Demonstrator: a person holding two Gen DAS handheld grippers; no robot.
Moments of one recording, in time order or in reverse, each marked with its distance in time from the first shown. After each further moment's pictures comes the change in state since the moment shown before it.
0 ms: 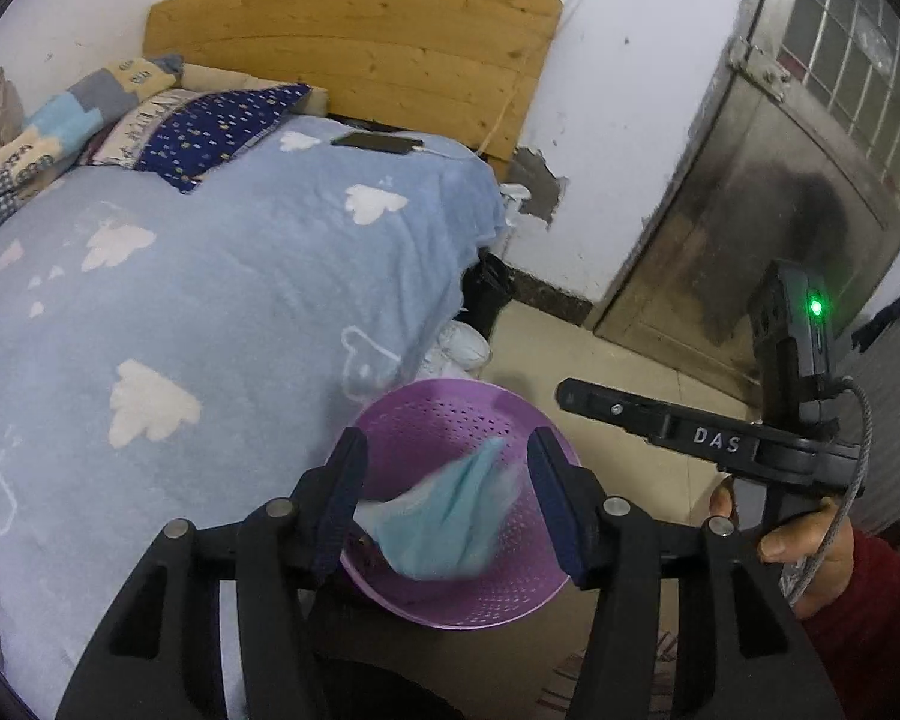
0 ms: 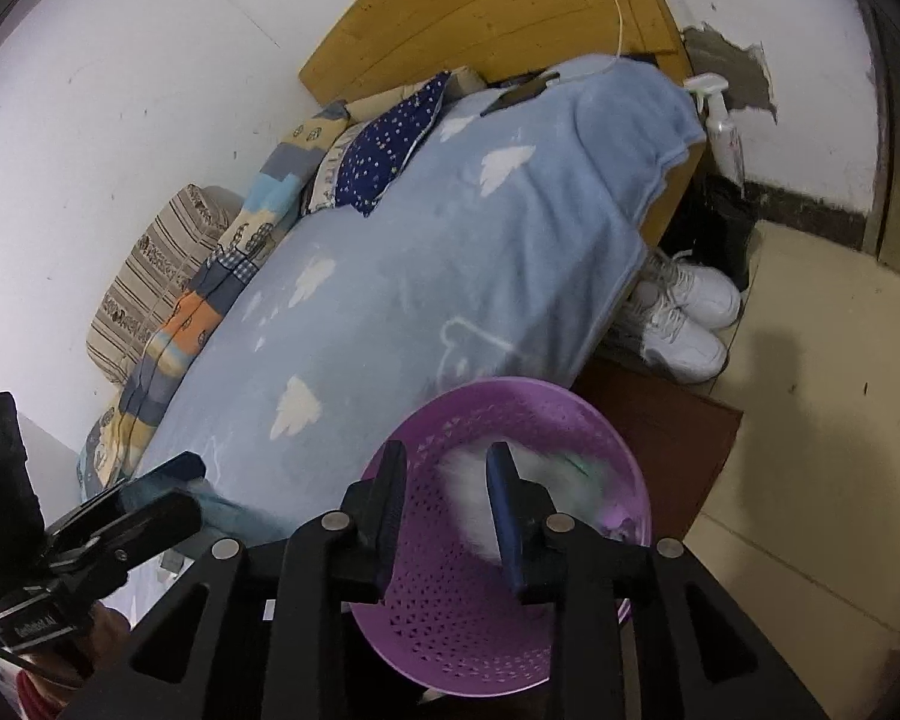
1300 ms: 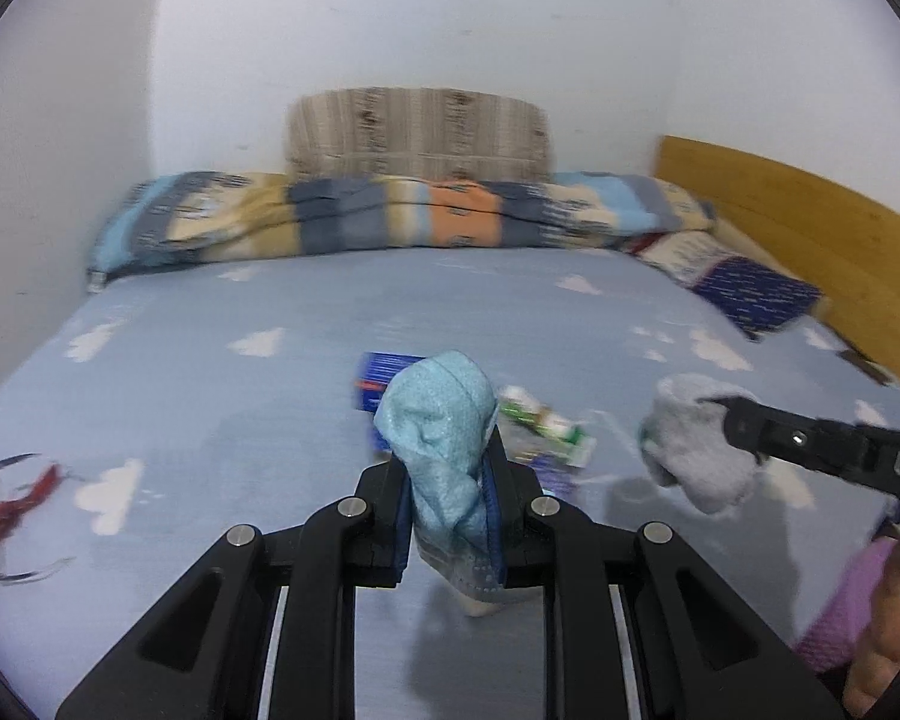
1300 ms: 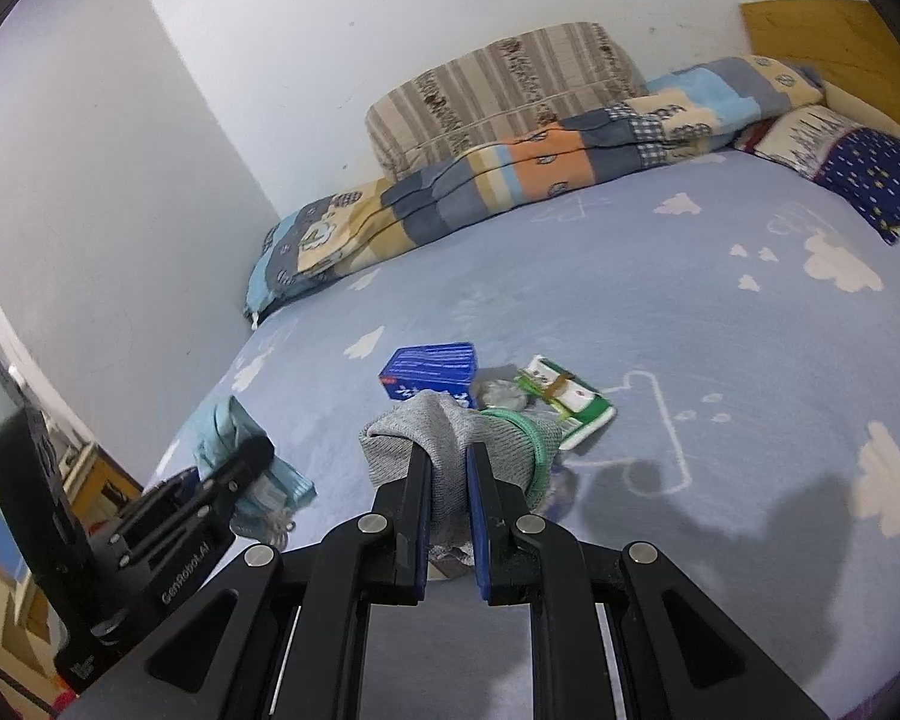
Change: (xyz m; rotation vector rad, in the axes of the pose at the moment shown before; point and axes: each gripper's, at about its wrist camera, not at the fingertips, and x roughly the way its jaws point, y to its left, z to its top) left arm -0.258 0.269 -0.171 -0.515 -0.386 0.871; right arm 0.171 0.404 -0.113 -0.595 0.218 0.489
